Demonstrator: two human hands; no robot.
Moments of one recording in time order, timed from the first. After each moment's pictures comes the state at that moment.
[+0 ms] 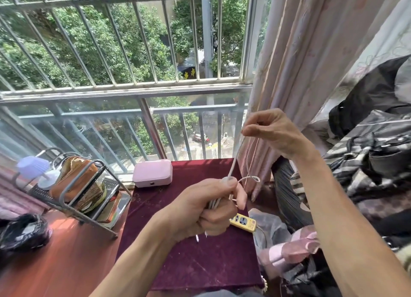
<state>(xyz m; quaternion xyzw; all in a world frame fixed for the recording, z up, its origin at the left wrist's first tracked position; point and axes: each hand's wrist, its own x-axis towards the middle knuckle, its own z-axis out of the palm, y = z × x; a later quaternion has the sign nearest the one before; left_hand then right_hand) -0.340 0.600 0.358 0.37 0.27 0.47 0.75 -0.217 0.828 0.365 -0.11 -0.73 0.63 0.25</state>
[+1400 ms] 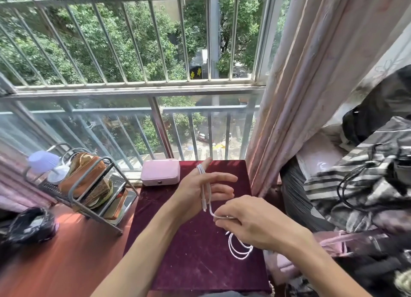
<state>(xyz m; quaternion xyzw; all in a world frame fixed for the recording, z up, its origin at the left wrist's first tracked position) -0.403 0.621 0.284 0.25 0.43 0.61 0.62 -0.224 0.678 0.320 -0.16 -0.95 0.26 -0.05</state>
